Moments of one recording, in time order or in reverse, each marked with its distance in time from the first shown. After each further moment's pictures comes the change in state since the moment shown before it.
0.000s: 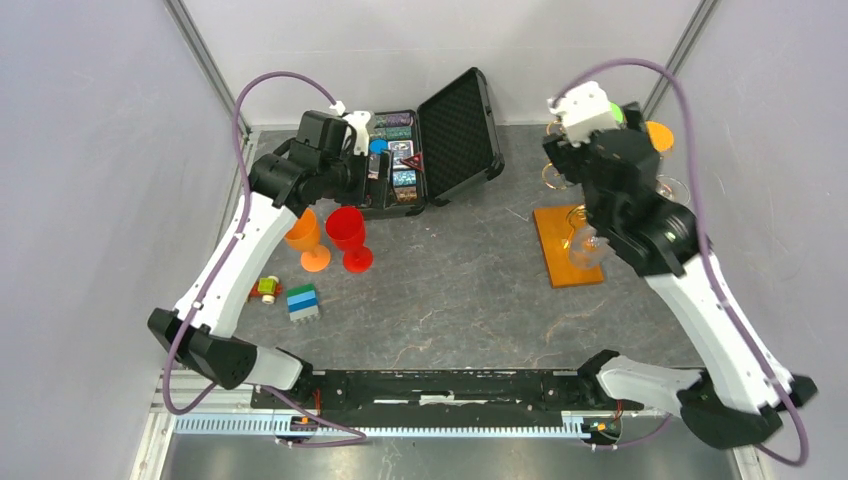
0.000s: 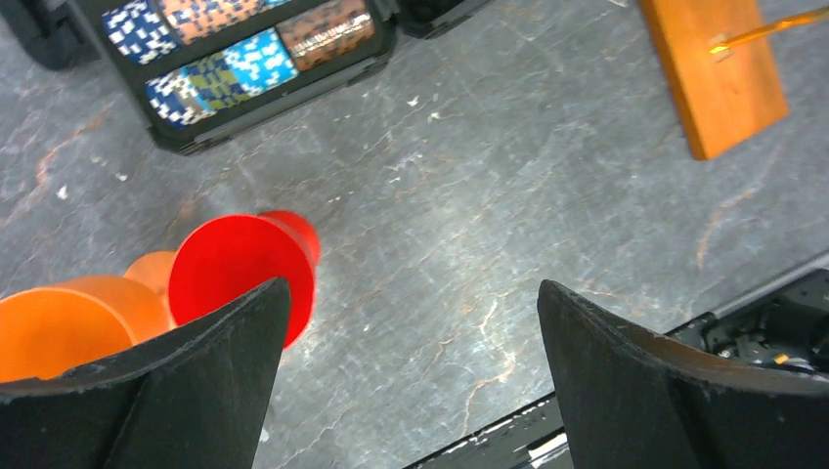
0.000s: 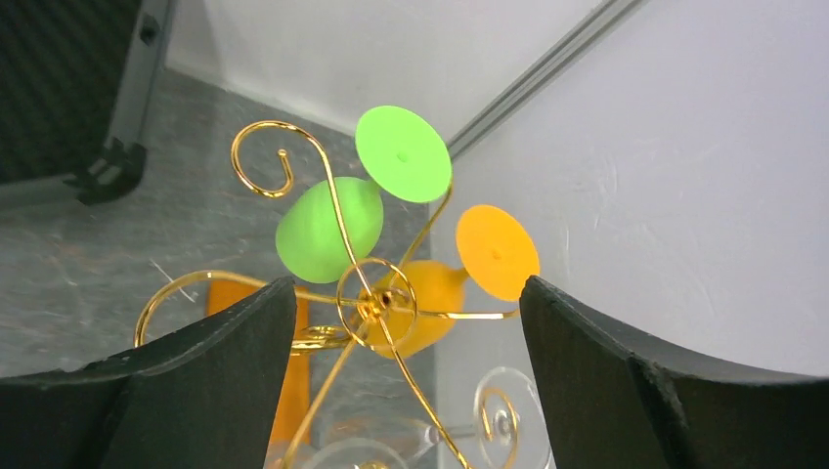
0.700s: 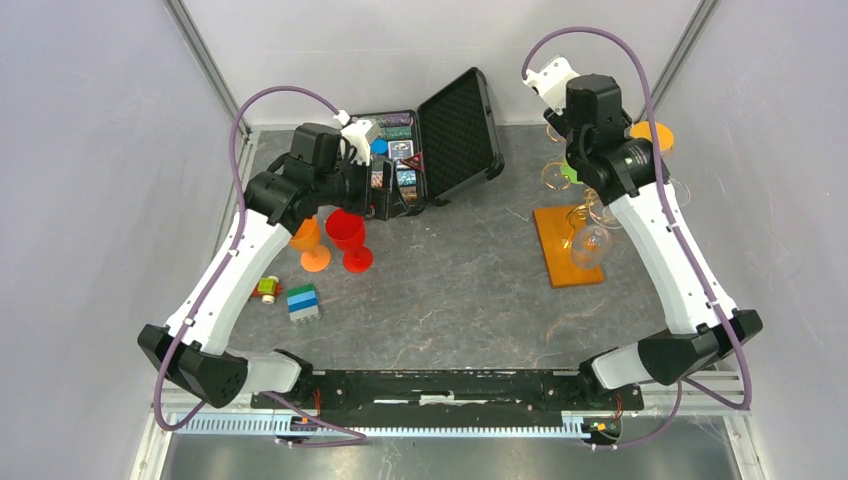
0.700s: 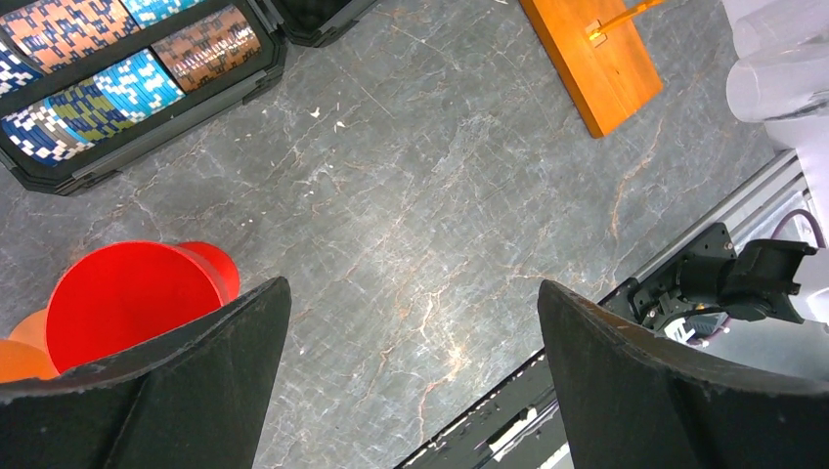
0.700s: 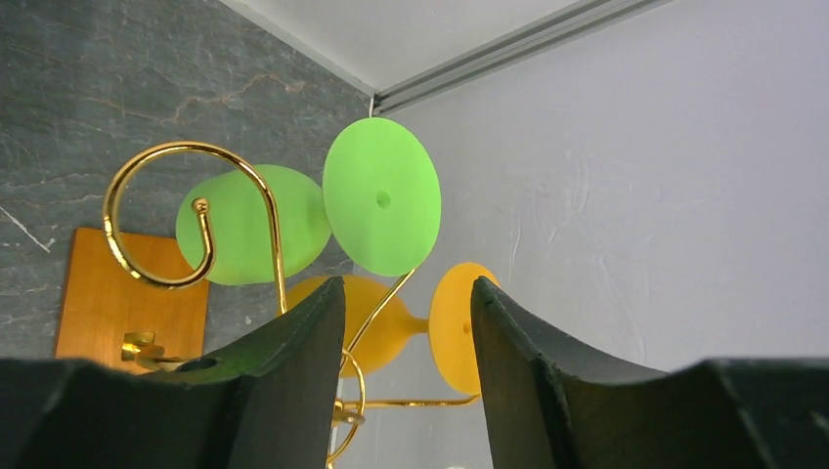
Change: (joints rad) left arm 0.000 -0.112 -0.152 0.158 0.210 -0.020; right arm -0.193 0.362 0.232 -0.108 -0.044 -0.228
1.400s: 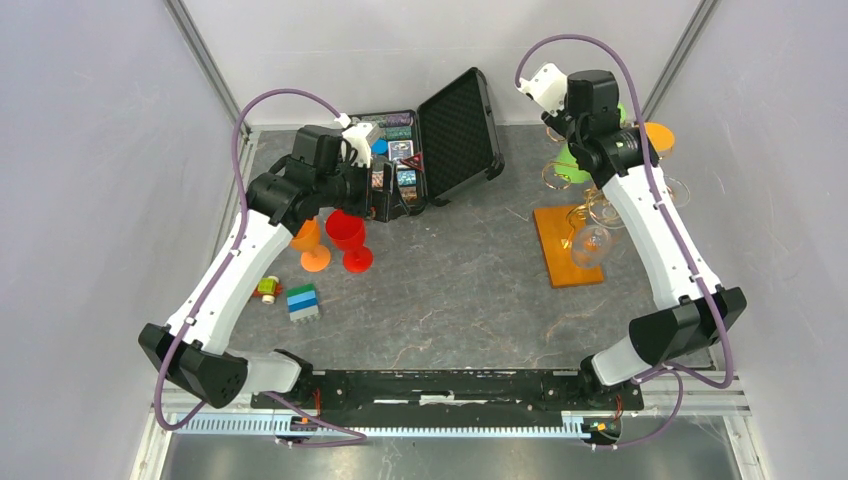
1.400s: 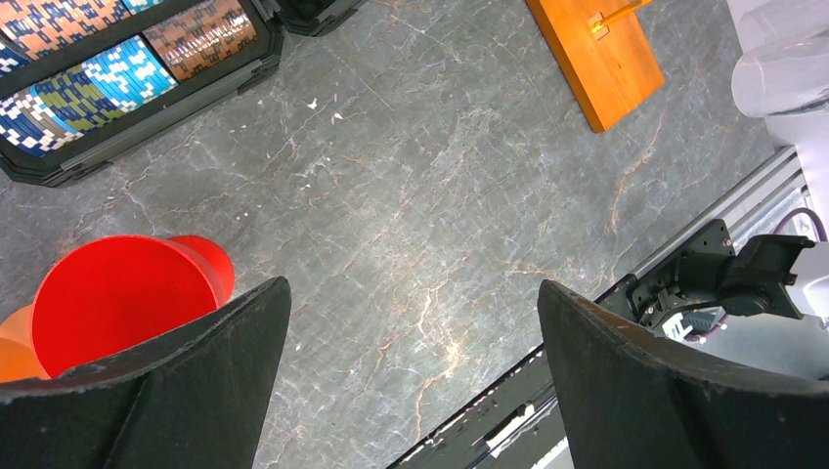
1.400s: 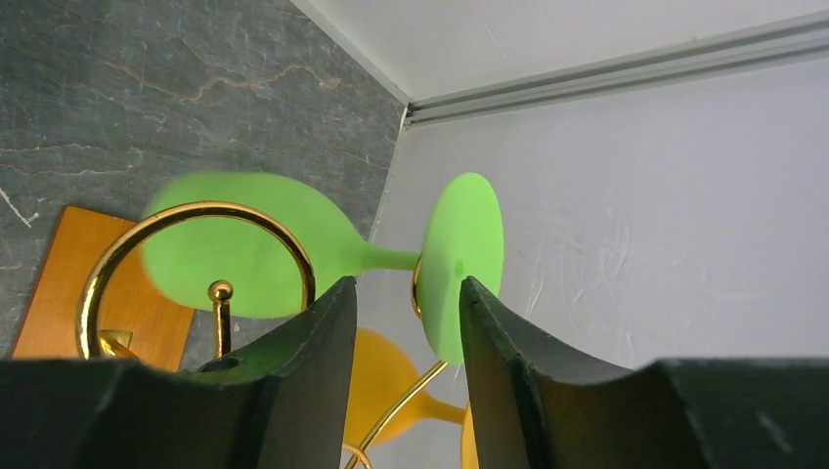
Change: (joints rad) left arm 0.000 -0.002 -0.022 0.006 0.006 -0.007; right arm -0.111 0.096 -0.011 0.035 -0.191 -0.126
